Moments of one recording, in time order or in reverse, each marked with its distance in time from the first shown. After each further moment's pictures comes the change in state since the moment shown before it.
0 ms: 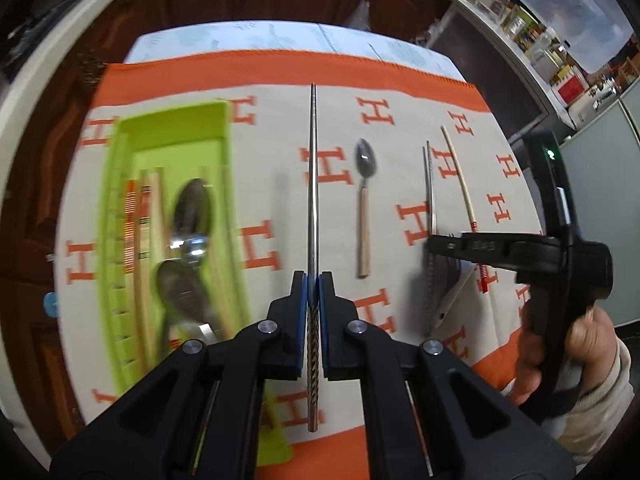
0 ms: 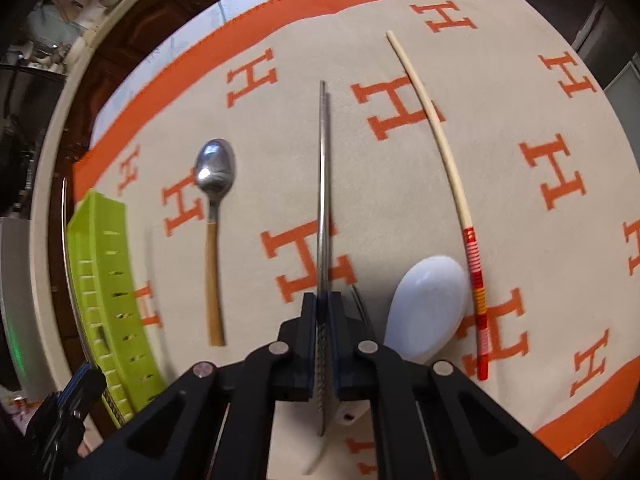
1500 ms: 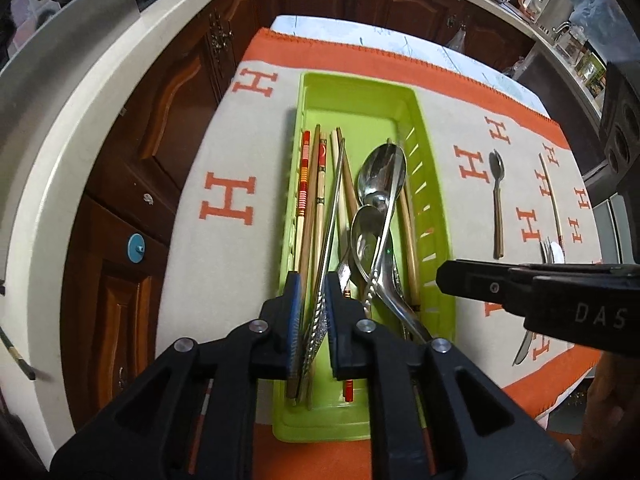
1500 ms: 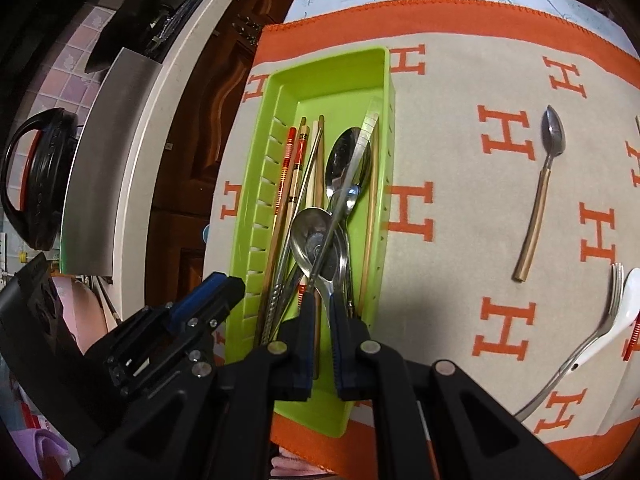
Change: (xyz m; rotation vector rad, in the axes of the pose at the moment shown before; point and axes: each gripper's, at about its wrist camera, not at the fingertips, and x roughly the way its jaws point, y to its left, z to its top) left arm -0.028 0.111 -0.061 -0.179 -0.068 0.206; right arm 0.006 0.185 -0.068 -0.415 0.142 0.204
